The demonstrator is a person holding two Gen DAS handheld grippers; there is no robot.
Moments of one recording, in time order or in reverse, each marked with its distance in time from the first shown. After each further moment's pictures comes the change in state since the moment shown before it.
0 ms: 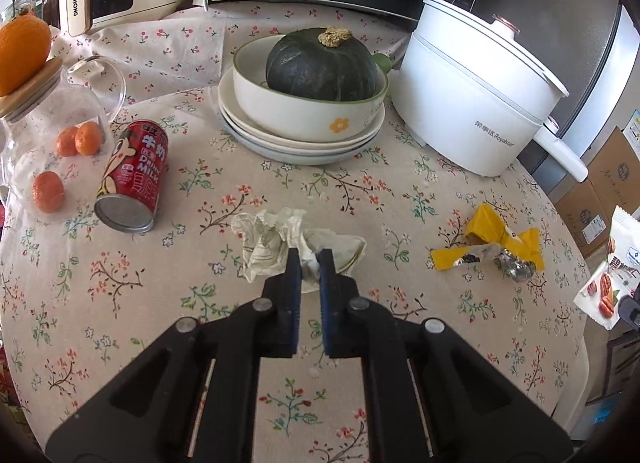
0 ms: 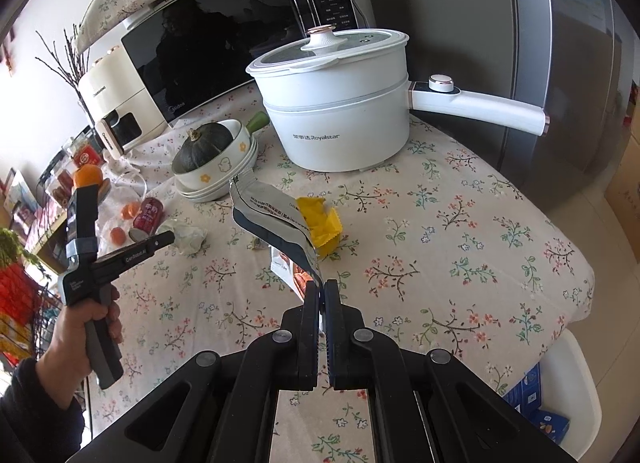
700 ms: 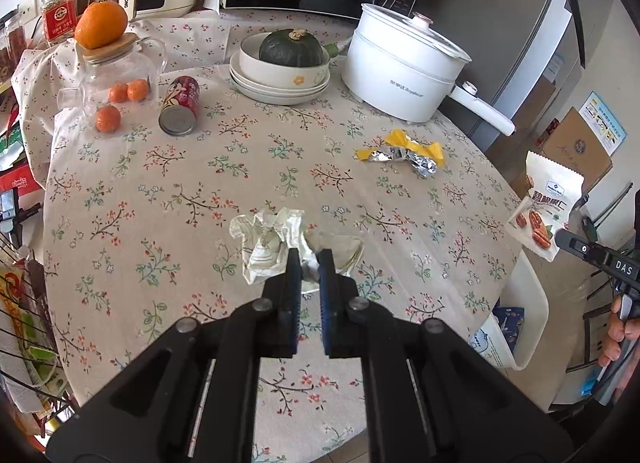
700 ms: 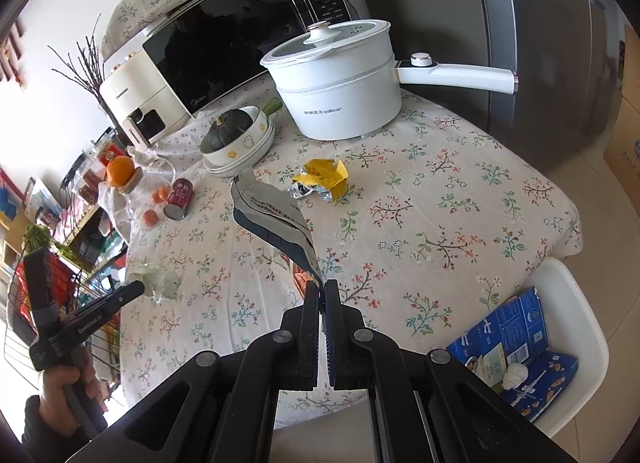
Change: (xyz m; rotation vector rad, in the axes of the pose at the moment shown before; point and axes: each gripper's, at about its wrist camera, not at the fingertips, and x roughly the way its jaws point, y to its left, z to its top) left arm -0.135 -0.012 -0.101 0.013 0.015 -0.082; right arm -0.067 -0.006 -0.054 0.055 0.056 0.060
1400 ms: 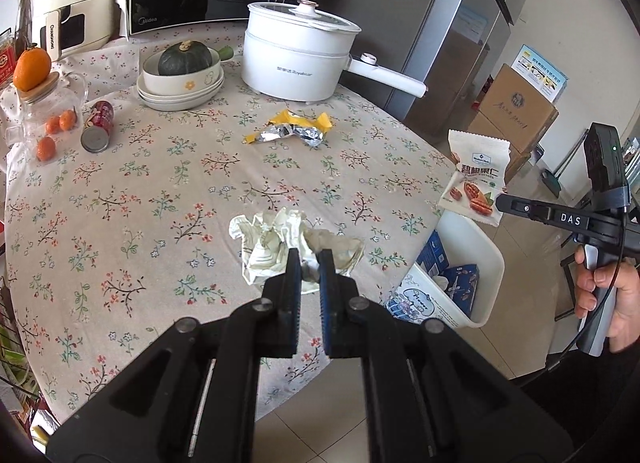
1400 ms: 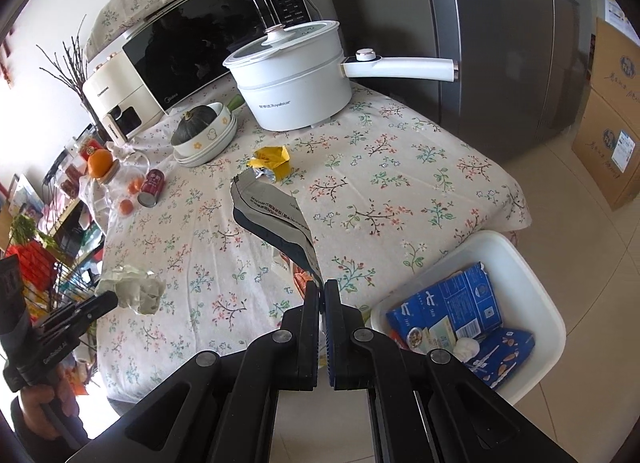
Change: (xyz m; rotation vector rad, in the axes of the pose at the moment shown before) left arm -0.023 -0.087 -0.037 0.182 -0.009 -0.154; right arm -0.043 -0.052 -0.029 0.017 0.004 -0.096
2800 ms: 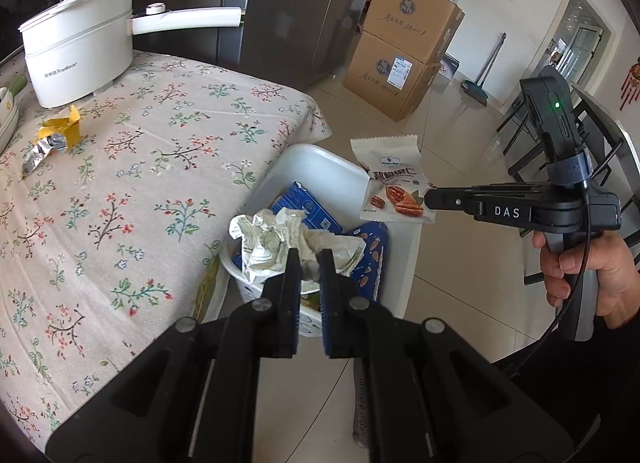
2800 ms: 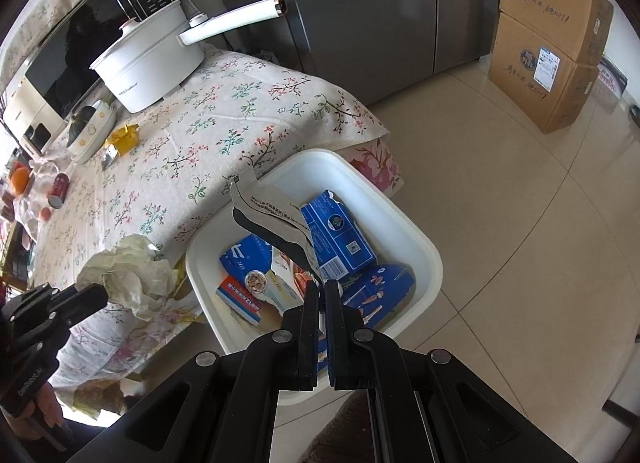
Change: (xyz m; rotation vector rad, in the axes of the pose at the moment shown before) left arm 0.114 -0.201 -0.017 0.310 0.150 -0.249; right arm -0.004 -0.173 -0.061 0.175 0.113 -0.181
